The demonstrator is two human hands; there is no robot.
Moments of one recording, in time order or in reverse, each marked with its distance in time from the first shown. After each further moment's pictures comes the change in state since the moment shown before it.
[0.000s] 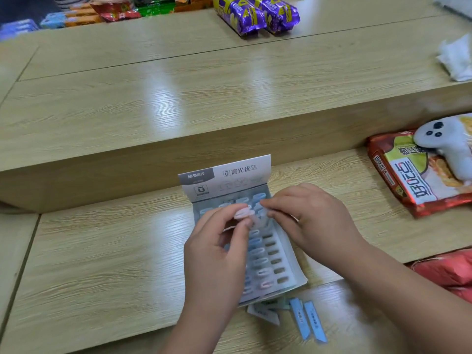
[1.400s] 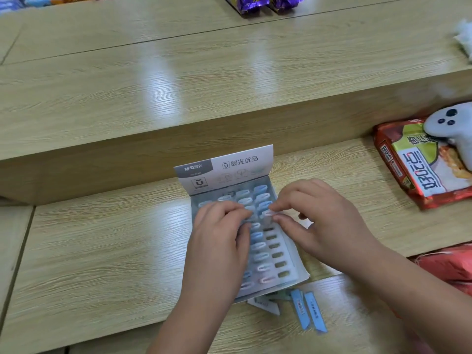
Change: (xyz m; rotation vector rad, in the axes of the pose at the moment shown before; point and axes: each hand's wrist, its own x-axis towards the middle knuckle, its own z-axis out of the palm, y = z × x) left_hand 0.010 -0.027 -0.005 0.658 -0.187 0.259; right_hand -0.012 0.002 -0.005 0.138 -0.052 0.004
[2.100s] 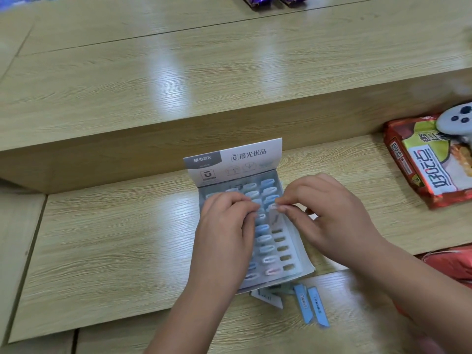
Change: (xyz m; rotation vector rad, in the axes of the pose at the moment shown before) left_hand 0.003 -0.001 0.002 -0.038 0.009 -0.026; right_hand 0.001 0.000 0.003 0.005 0.046 -0.044
